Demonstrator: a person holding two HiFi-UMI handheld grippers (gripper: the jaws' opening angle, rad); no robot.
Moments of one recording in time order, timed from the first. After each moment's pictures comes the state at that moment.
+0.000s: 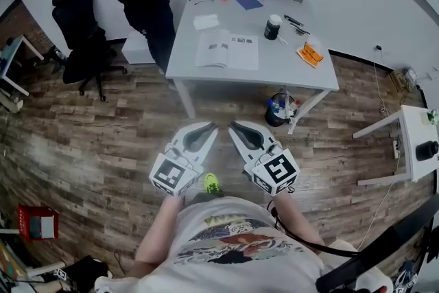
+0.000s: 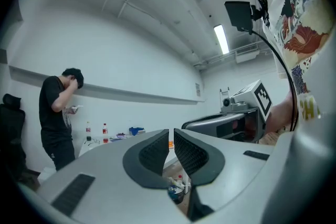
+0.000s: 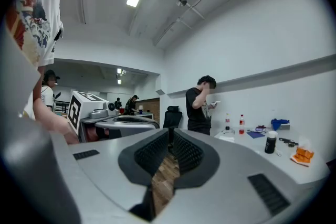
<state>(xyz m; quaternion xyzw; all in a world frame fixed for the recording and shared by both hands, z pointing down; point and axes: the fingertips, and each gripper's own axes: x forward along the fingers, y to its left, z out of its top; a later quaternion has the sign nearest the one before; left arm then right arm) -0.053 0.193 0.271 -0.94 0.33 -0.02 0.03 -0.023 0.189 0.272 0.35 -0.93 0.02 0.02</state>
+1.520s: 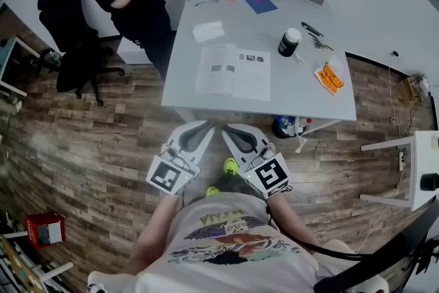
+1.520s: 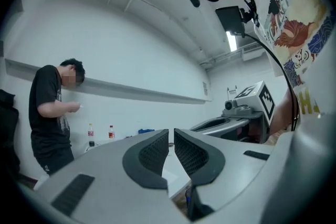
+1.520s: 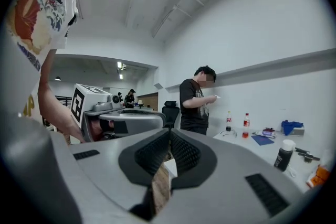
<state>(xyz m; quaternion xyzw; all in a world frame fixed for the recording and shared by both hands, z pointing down) -0.058 -0.071 0.295 -0.94 0.34 -0.01 0.03 -0.042 -0.069 0.310 0.33 -0.94 0.01 0.05</state>
